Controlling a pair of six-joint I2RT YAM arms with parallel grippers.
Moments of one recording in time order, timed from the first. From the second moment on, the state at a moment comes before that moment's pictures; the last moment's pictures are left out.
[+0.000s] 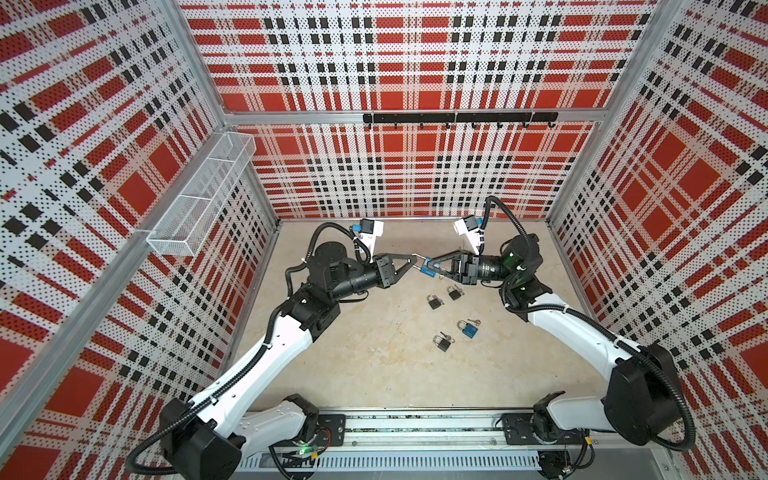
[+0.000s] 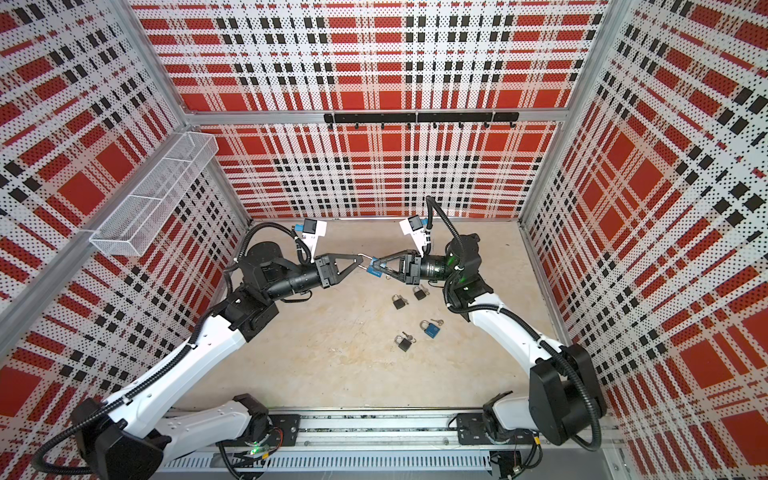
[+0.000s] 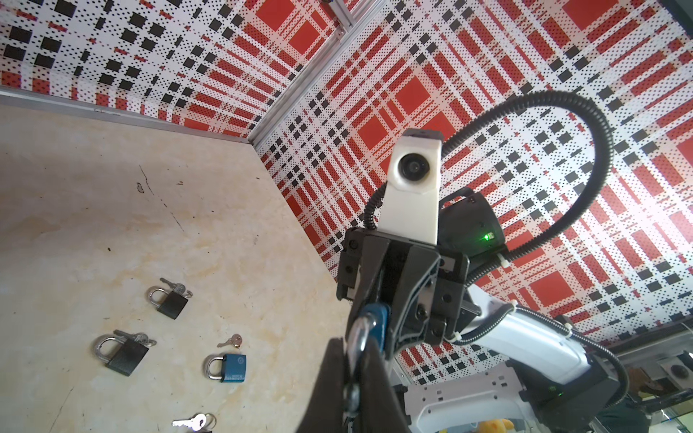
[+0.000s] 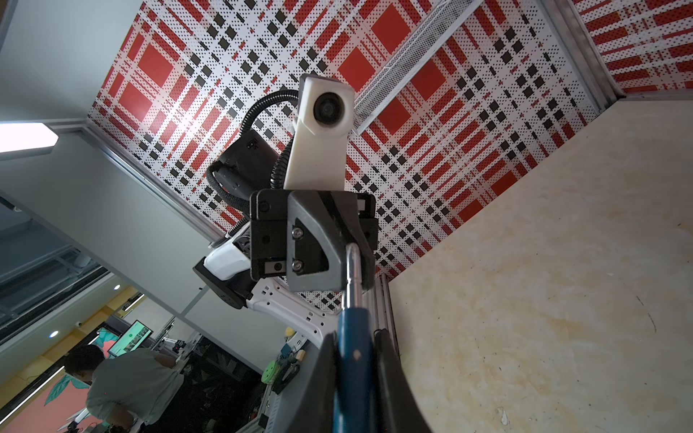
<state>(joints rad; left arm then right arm) -0.54 1.13 1.03 0.04 0.56 -0.77 0.45 1.37 0.97 0.63 -1.09 0.95</state>
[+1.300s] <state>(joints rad) -0.63 1.11 0.90 0.20 0.40 -0.80 0.45 1.43 0.97 0.71 -1.12 1.04</state>
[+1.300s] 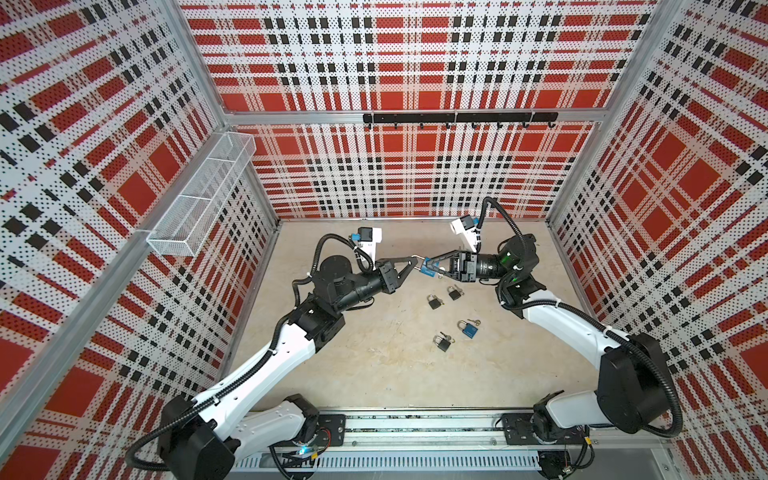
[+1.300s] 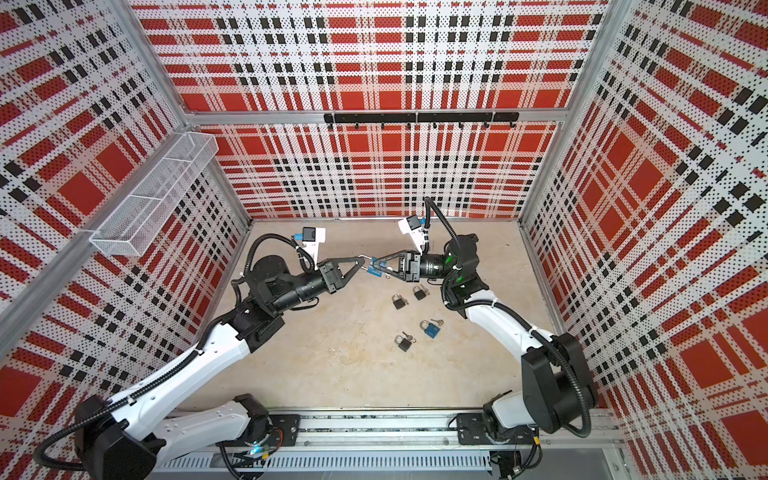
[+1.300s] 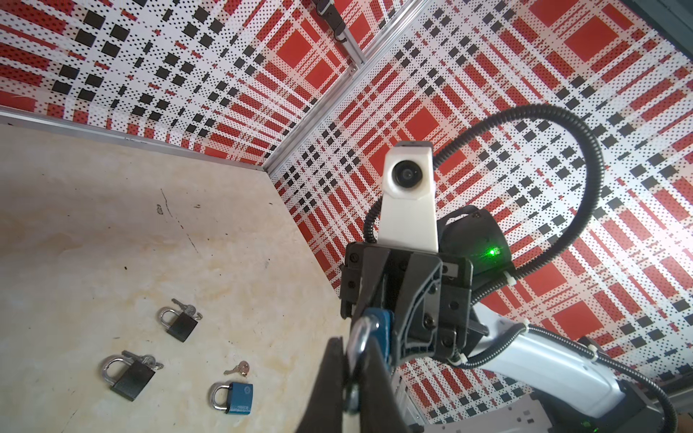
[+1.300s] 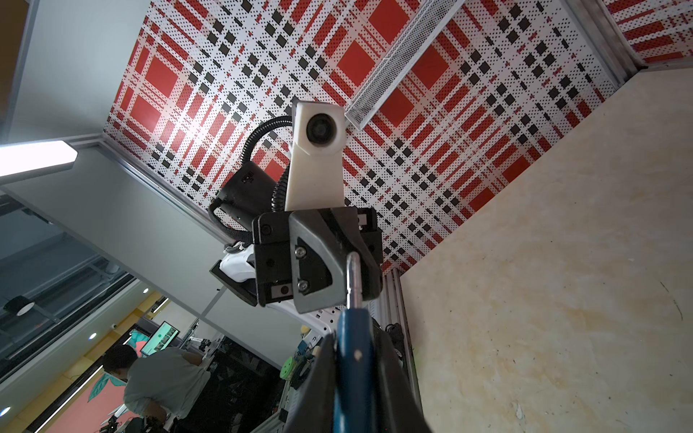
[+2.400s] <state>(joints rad) -0.73 1.15 0.85 0.36 0.22 -0.86 0.43 1.41 0.99 0.64 -1.13 0.97</state>
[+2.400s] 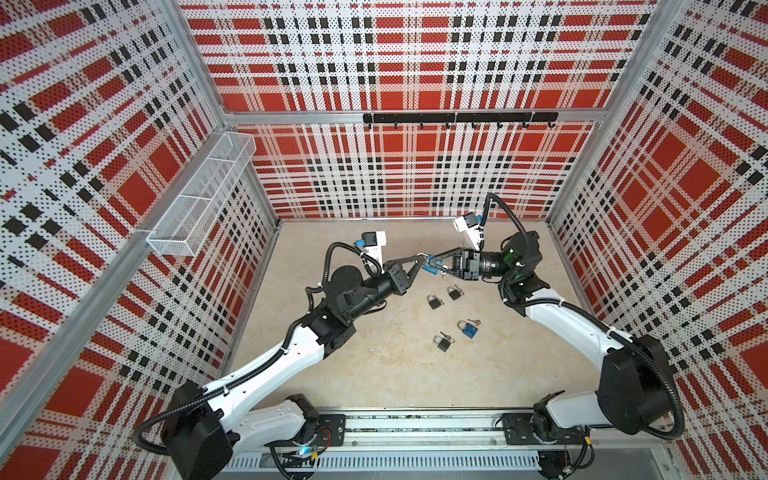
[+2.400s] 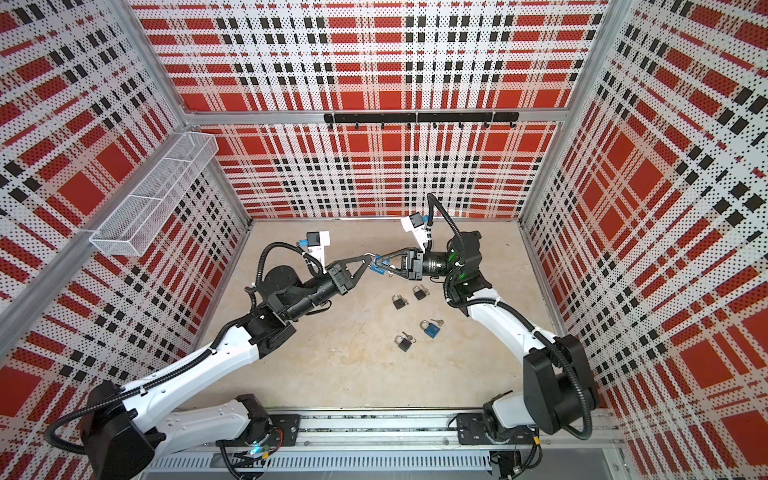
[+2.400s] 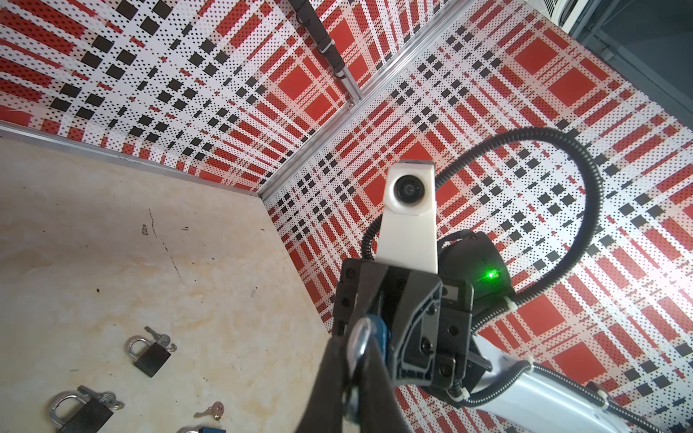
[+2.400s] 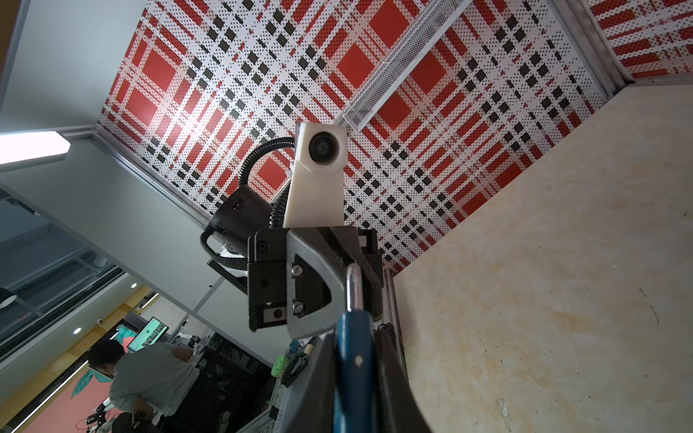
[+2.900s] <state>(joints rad) -0.65 1.12 0.85 0.31 0.37 -0.86 0.47 1.39 0.99 0.50 -1.05 0.86</state>
